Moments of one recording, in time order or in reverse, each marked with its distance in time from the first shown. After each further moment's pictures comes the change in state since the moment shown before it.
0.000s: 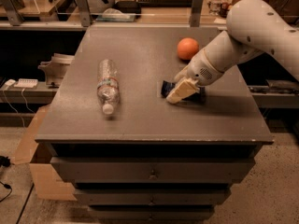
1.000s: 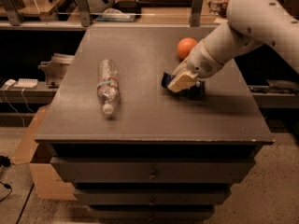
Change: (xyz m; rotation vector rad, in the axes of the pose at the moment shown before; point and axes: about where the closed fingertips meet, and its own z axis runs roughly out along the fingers) arm -0.022 -0.006 -0.016 0.030 -0.018 -0.086
